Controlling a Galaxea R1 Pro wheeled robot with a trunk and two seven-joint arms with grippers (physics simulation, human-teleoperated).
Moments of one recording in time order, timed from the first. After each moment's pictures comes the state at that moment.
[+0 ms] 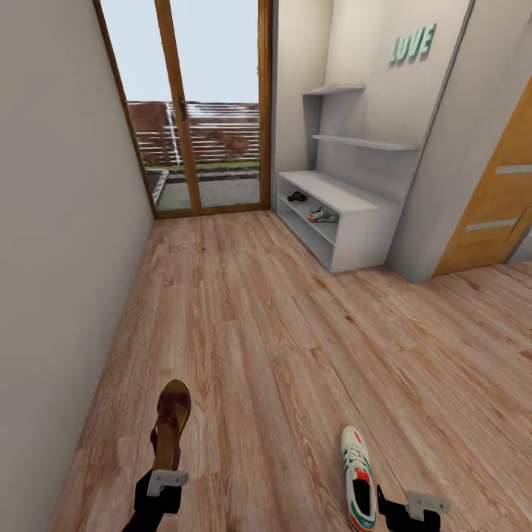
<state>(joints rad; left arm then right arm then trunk) -0.35 0.02 0.06 -0.32 -0.11 -0.45 -0.04 -0.41 -0.10 -0.14 -0.06 -0.01 -0.63 -0.05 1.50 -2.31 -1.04</state>
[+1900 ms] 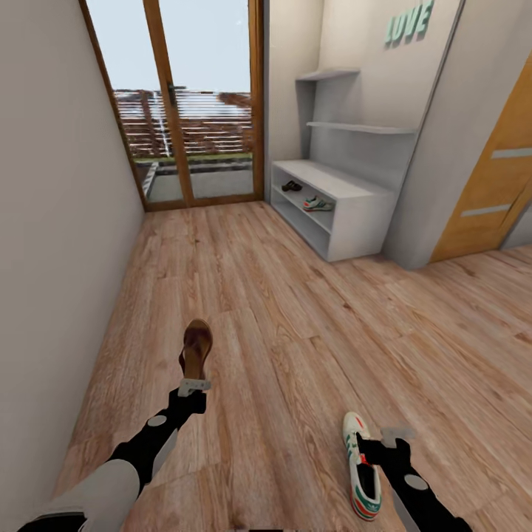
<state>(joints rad) -0.70 -0.02 0.06 -0.33 -0.09 -0.15 -0.12 -0.41 -0.09 -0.03 -0.55 -0.01 -0.12 -0.03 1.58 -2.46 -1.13</state>
